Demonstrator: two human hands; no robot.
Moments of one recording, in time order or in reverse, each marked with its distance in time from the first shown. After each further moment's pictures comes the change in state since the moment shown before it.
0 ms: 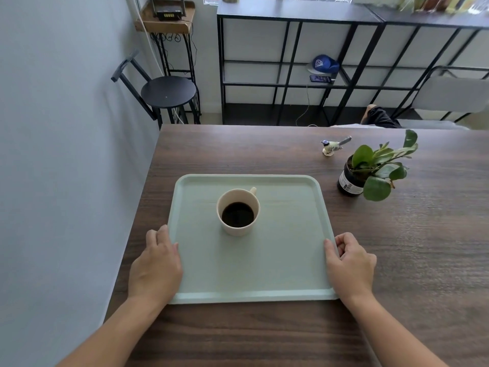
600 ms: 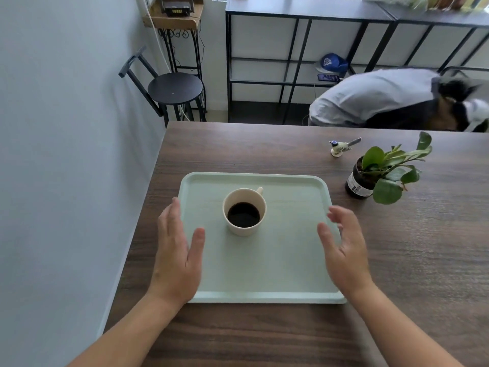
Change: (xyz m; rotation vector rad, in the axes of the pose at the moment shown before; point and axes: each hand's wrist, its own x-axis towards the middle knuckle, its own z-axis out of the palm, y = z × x) left_hand -0.006 0.028 -0.012 -0.674 0.139 0.190; right_hand 0.011 -0.044 -0.008 0.342 -0.096 -0.279
